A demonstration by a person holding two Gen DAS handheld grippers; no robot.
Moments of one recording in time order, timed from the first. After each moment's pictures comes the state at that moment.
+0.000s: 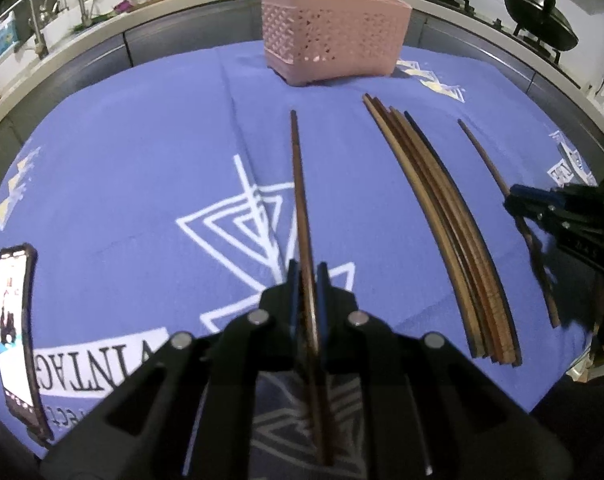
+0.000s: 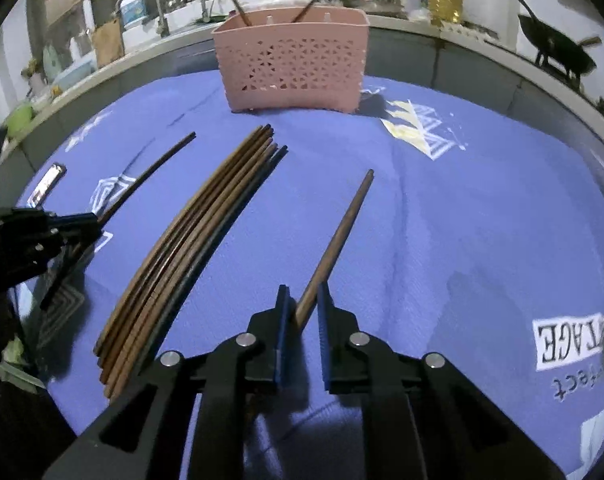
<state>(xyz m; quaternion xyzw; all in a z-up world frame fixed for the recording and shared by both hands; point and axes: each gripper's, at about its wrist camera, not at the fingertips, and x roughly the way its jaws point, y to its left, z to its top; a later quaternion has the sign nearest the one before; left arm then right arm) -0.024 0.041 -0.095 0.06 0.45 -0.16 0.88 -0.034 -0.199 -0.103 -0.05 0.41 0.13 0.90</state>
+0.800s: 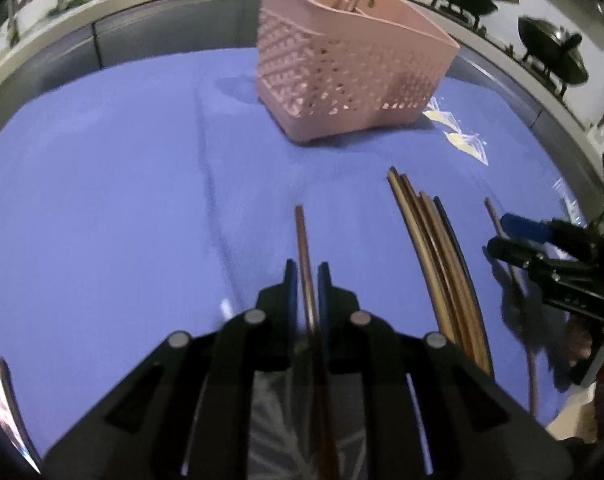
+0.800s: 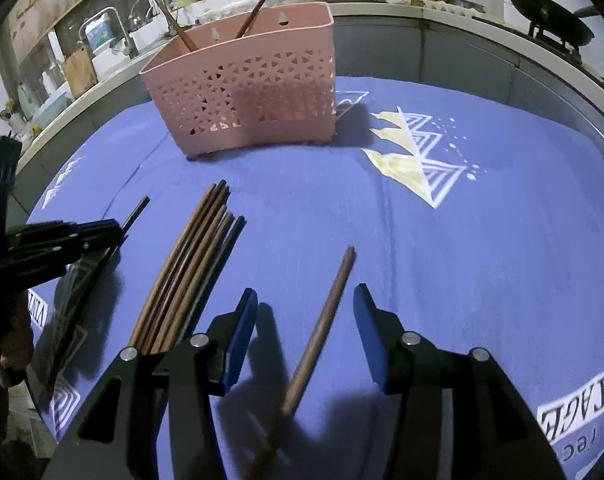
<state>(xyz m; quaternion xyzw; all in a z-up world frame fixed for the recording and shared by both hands) 0.084 0.020 -0.087 0.02 0.47 -0.20 0.86 0.045 -0.206 -0.091 -0.01 0.43 0.11 0.89</state>
